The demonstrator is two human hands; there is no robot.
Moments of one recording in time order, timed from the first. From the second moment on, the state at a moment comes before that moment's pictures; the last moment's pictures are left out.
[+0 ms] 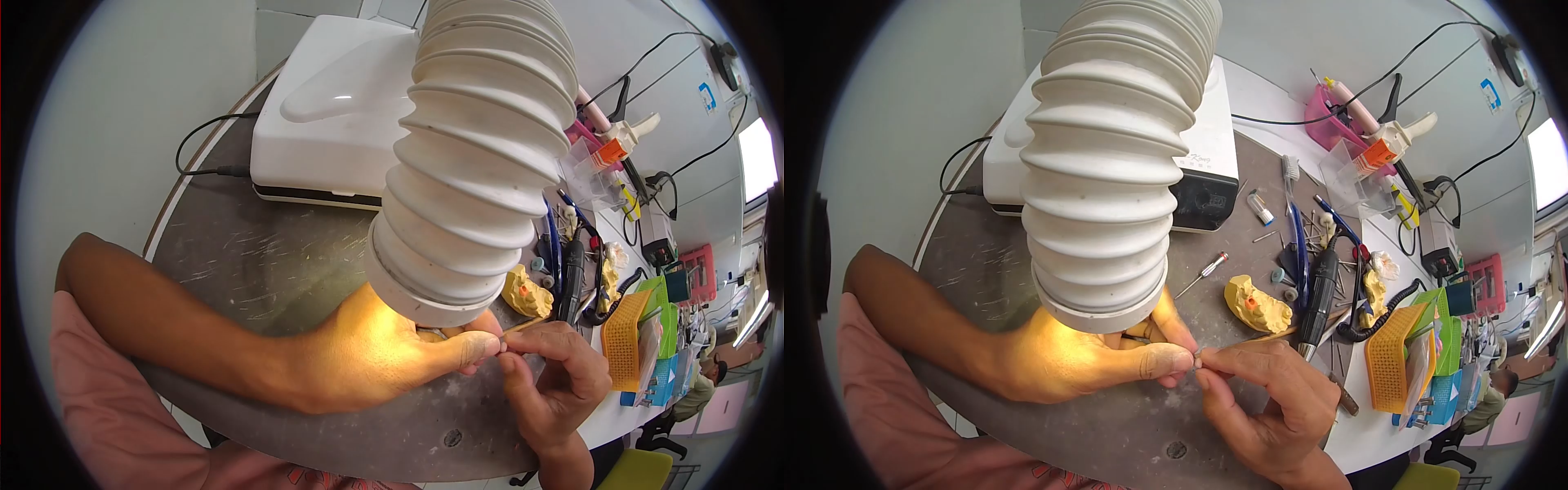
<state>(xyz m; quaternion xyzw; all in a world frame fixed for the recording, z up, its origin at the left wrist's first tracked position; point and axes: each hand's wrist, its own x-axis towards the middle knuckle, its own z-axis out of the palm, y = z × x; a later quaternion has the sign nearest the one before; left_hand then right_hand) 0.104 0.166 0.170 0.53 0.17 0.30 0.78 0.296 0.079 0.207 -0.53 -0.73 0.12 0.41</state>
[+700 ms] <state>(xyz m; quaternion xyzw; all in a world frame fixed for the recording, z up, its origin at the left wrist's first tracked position) 0.101 0.159 0.178 0.48 0.20 0.30 0.80 0.290 0.073 0.207 -0.56 -0.67 0.17 0.45</state>
